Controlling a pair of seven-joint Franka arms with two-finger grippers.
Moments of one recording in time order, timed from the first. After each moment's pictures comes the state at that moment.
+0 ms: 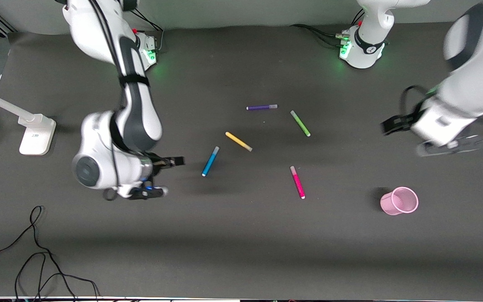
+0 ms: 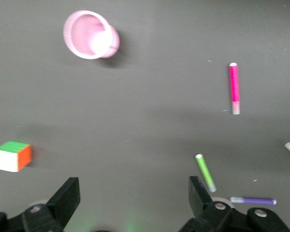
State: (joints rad) left arm -0.08 0.14 -0.17 -1.64 0.02 1.62 -0.37; right arm 0.87 0.73 -0.73 -1.49 0.80 1.63 -0.01
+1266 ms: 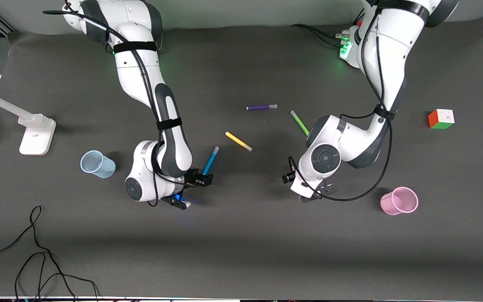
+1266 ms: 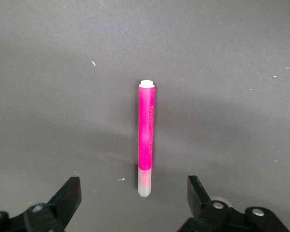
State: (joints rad) left arm -0.34 0.69 -0.17 -1.57 0.03 2.14 -0.83; right arm 0.84 0.97 -0.63 -1.48 1.09 1.82 0.20
